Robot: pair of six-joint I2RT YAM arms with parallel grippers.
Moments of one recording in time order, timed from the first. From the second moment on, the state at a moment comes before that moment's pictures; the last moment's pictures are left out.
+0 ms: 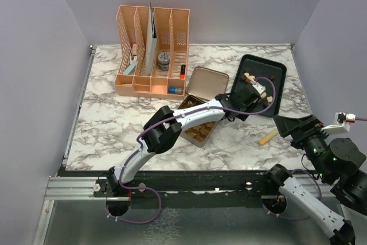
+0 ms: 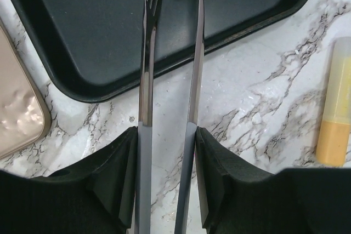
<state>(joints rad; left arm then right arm) -1.07 2.33 2.02 -0.44 -0.19 -0.21 0.65 0.27 1.04 -0.97 0.48 0.86</state>
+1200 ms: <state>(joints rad) -1.07 2.03 1.79 -0.45 -0.22 -0.20 0.65 0.27 0.97 -0.97 0.47 0.86</state>
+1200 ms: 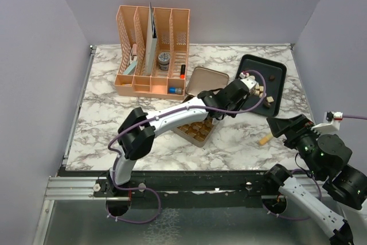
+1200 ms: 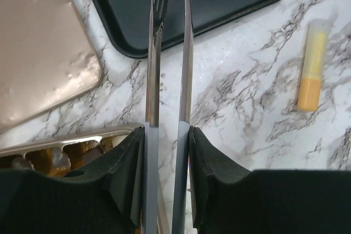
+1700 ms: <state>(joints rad) -1.06 1.75 1.50 -0.52 -0.23 -0.24 0.65 0.31 0.93 -0.96 0.47 0.86</state>
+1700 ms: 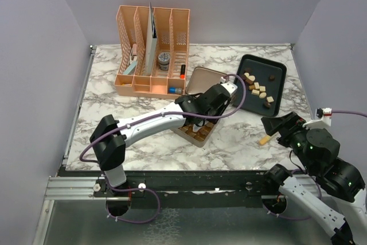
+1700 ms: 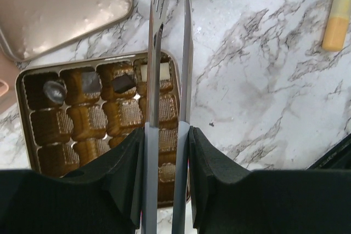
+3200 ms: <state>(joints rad) -1.06 1.39 1.20 -0.75 -0.18 -0.35 0.65 0.40 0.89 -0.91 0.41 0.85</state>
